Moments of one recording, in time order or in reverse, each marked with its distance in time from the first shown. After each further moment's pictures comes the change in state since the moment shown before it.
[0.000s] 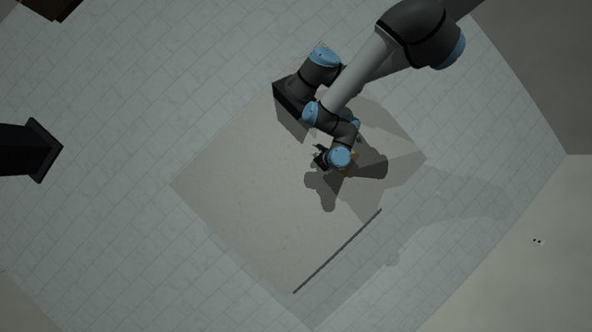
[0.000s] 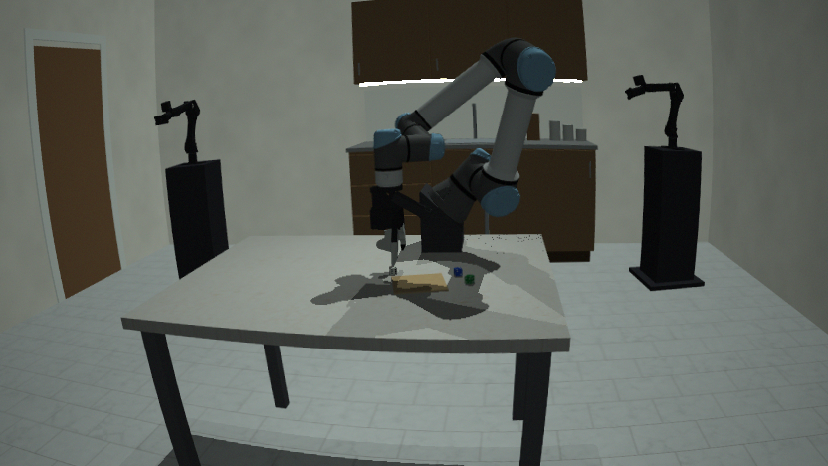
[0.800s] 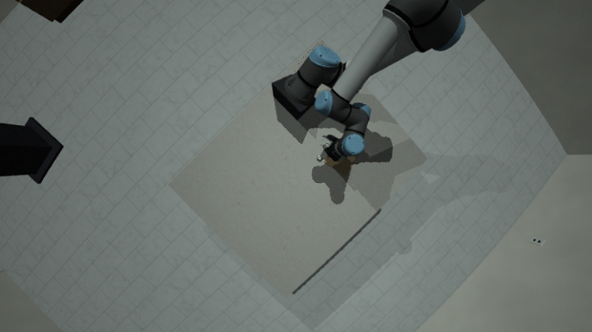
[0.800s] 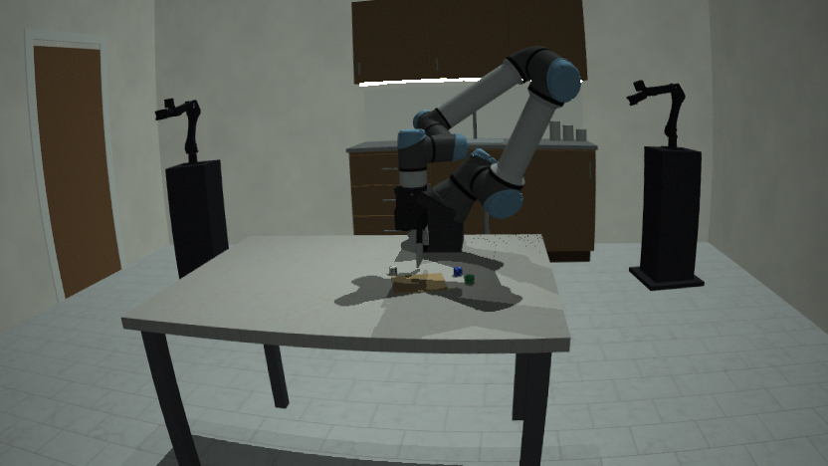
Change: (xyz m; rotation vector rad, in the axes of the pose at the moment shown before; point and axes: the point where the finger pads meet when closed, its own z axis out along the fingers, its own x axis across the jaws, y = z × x) arm 0.004 -0.068 0.002 0.001 0.000 0.000
